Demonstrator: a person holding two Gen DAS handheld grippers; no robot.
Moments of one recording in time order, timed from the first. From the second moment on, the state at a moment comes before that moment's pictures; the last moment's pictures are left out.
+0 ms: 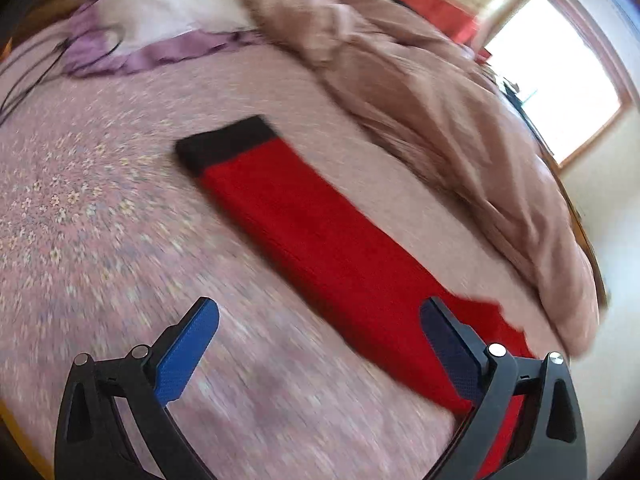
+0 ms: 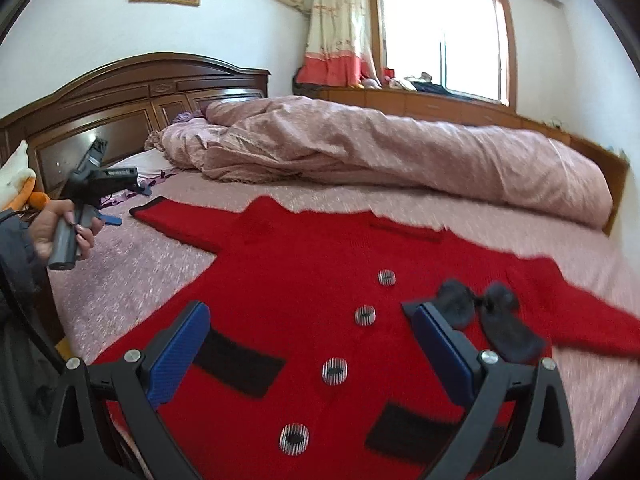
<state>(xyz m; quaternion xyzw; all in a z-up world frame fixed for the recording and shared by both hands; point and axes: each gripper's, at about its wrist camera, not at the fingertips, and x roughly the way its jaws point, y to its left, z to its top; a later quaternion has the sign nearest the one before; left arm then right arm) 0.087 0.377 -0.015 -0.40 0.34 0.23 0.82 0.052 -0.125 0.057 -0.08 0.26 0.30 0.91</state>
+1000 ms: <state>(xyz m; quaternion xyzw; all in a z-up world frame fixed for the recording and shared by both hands) 0.124 0.448 -0.023 -0.42 0.21 0.23 0.85 0.224 -0.156 0.023 0.03 0.33 0.21 0.92</state>
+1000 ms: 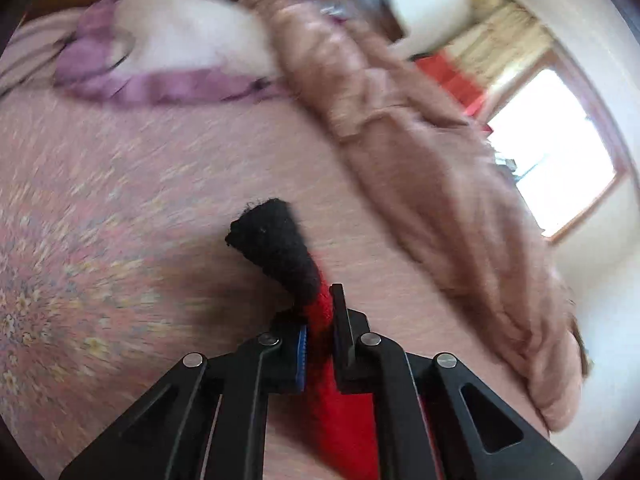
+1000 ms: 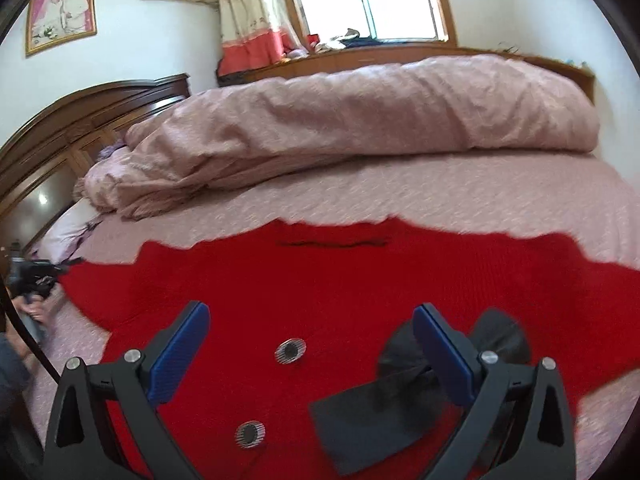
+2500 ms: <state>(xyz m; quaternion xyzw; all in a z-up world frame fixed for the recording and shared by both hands) 0.258 -0.093 -0.005 -0.15 0.27 -0.13 0.94 0.233 -0.325 0.057 0.03 0.35 0.09 0.93</state>
